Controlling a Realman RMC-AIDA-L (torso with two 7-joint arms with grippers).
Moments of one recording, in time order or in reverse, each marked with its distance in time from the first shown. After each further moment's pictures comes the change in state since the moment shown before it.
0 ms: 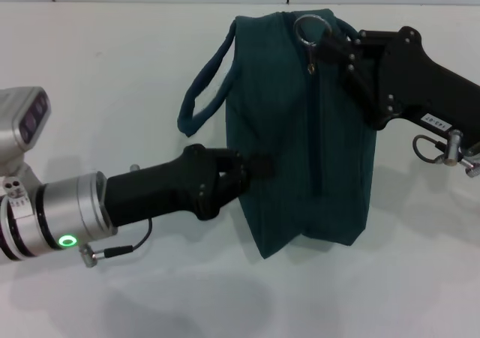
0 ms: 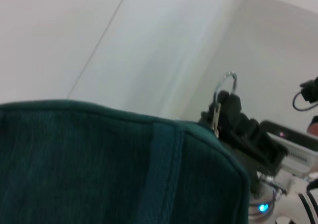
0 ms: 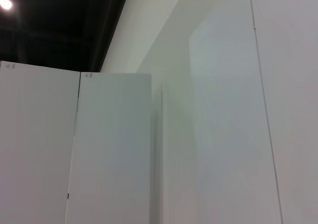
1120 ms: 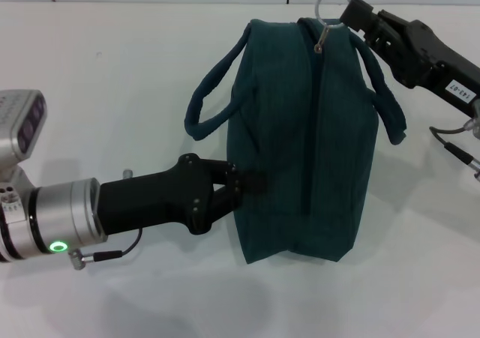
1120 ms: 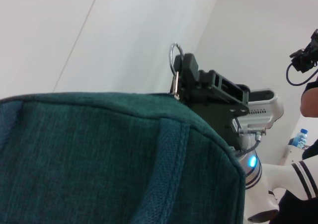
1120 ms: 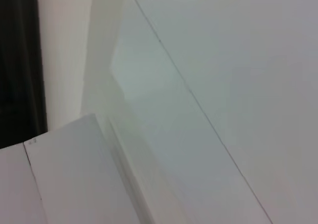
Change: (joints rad) left arm 0.016 0.011 0.010 0.044 0.051 0.002 0.031; right arm 0.000 -0.003 0.005 0.037 0.100 0.024 0.423
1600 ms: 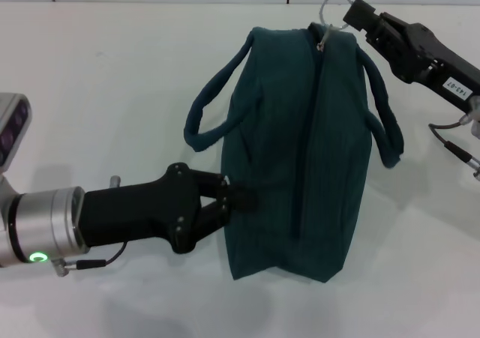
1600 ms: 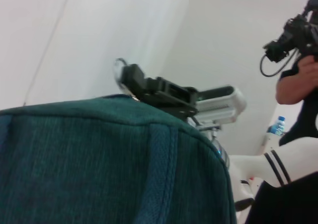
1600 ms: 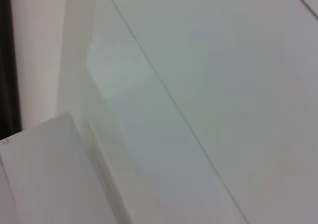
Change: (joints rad) left arm 0.015 0.022 0.006 0.019 0.028 0.071 0.044; right arm 0.000 0.002 0.000 0.016 0.020 0.055 0.005
